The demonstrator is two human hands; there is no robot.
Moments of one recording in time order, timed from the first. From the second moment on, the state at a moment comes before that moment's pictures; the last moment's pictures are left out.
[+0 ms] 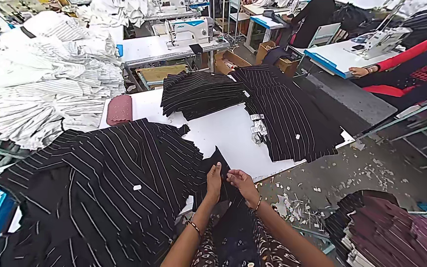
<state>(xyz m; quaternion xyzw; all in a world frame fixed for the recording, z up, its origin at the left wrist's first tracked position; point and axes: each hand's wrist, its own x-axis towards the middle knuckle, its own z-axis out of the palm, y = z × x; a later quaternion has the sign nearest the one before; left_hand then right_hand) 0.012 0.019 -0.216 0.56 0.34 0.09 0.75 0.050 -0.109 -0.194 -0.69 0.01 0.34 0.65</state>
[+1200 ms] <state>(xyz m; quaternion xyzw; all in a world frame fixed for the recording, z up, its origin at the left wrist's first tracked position) -0.074 0.252 -0.101 0.63 0.43 0.26 0.59 0.271 -0.094 -0.111 -0.91 -0.20 0.11 0.35</state>
